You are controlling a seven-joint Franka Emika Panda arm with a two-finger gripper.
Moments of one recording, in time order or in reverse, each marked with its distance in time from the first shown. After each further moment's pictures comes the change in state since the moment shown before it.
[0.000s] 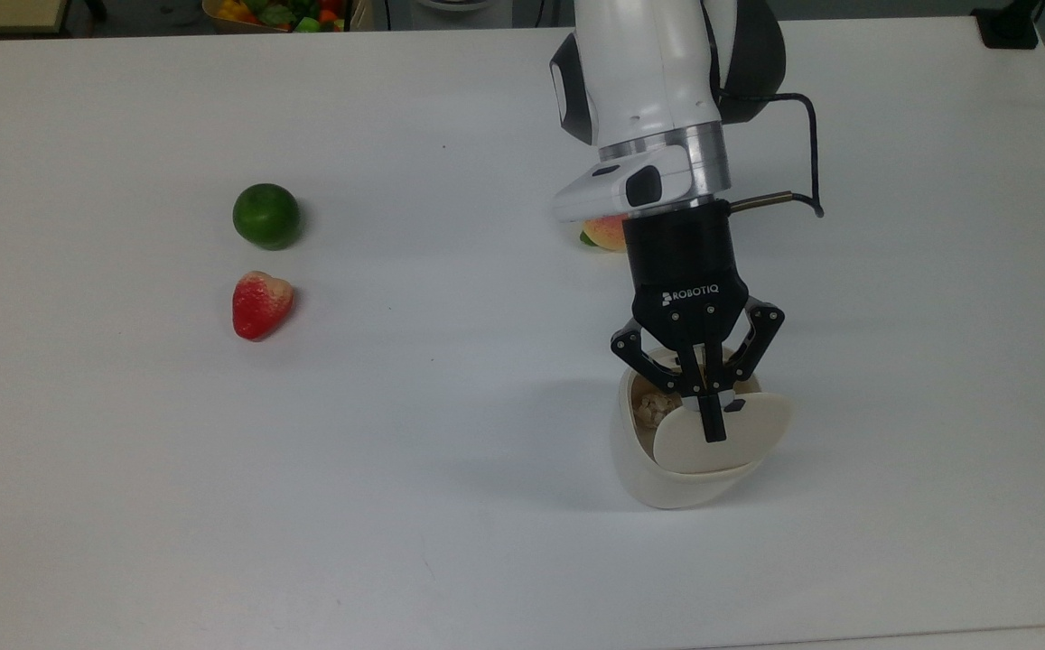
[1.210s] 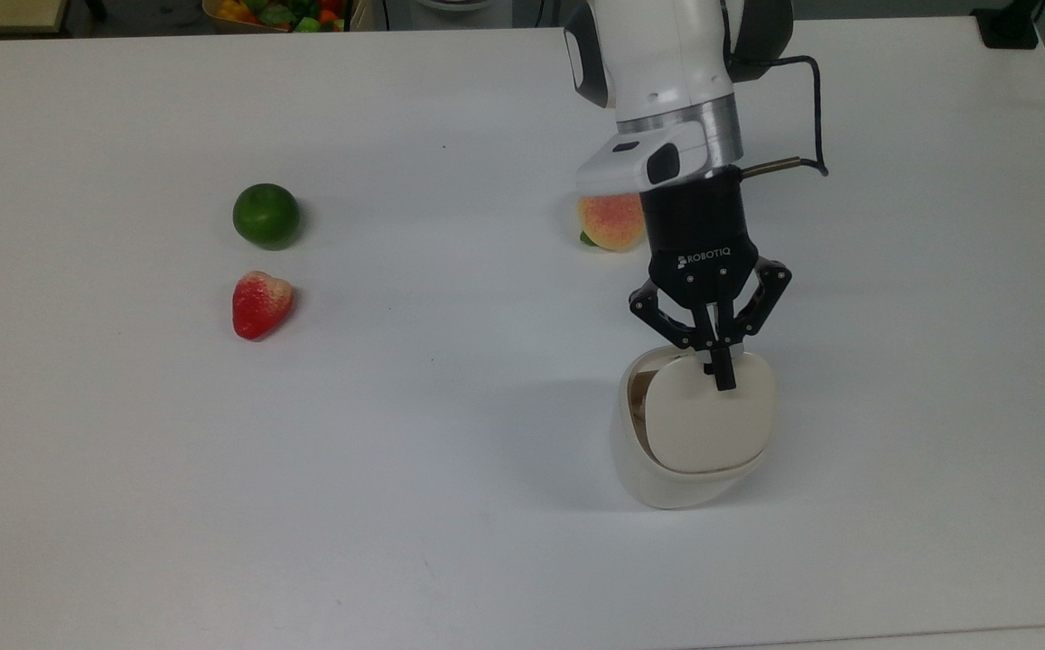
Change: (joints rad) arm 0.017 -0.136 0.038 -0.229 0.000 -0.032 0.002
